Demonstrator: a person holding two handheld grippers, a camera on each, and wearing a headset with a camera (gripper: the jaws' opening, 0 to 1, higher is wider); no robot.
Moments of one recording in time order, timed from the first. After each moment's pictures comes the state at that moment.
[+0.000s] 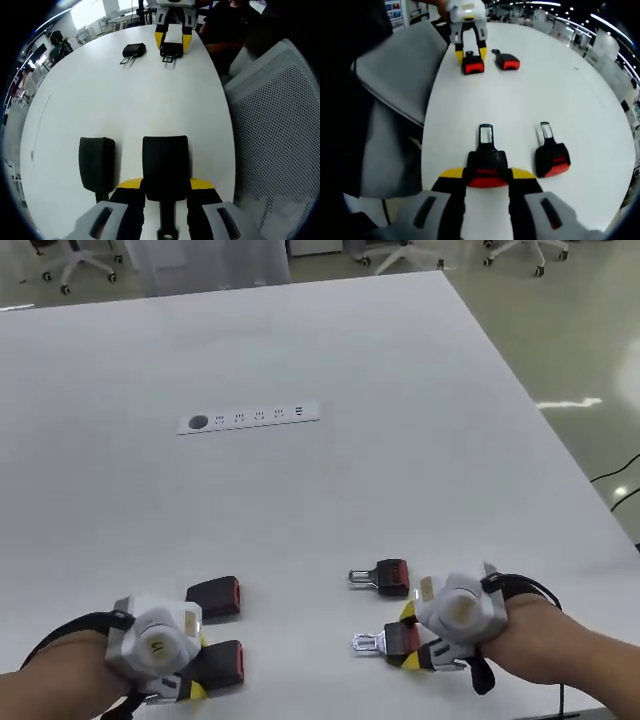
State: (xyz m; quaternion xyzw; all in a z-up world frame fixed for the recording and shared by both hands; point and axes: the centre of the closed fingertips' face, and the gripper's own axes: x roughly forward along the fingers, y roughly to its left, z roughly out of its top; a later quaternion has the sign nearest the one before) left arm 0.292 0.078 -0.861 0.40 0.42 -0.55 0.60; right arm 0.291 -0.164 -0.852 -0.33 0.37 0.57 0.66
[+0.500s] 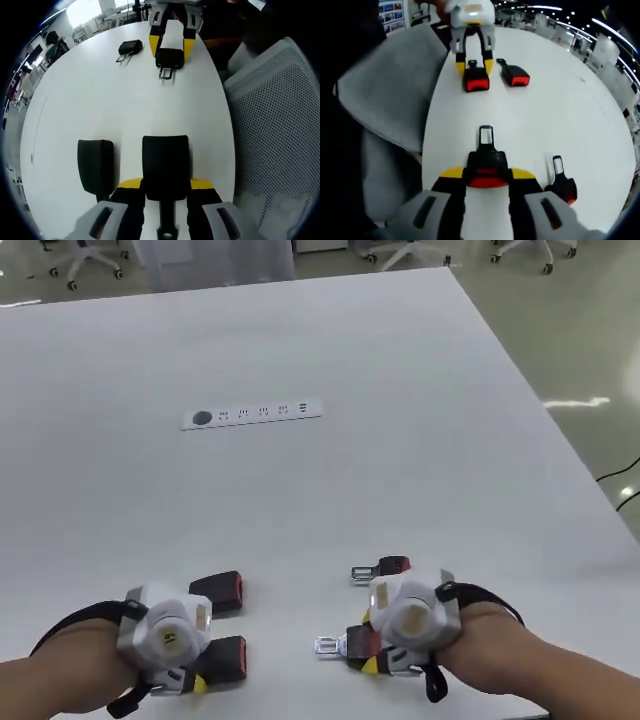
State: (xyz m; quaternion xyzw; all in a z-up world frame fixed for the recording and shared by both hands) left arm 0.291 0.077 -0.861 0.41 0.43 -0.55 0.58; right arm 0.289 -0.101 -0.852 -0.32 0.35 0.57 0.67
